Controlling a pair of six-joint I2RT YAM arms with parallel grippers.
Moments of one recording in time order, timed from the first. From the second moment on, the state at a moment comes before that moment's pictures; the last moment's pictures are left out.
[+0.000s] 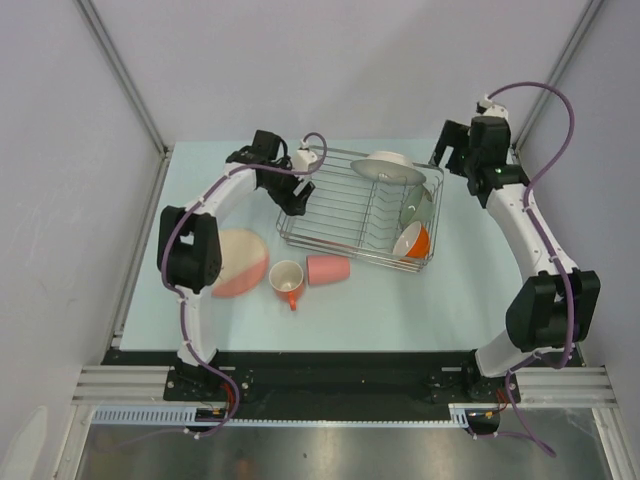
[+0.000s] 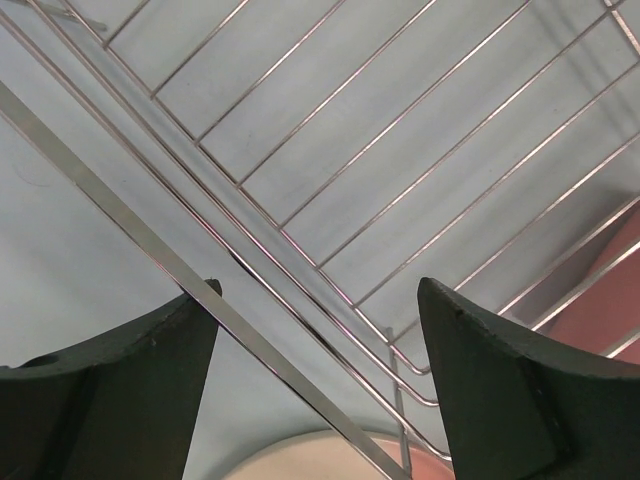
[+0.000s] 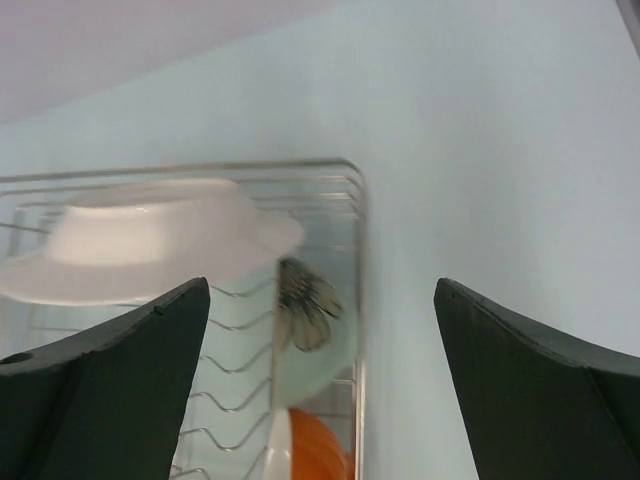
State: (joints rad) left arm -0.30 2.07 1.76 -0.70 0.41 0.56; right arm 0.12 1.56 1.47 -0.35 0.09 0.31
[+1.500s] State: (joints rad) left arm 0.47 1.59 1.08 -0.67 0.54 0.48; right arm 0.93 2.19 2.04 -0.46 0.00 0.22
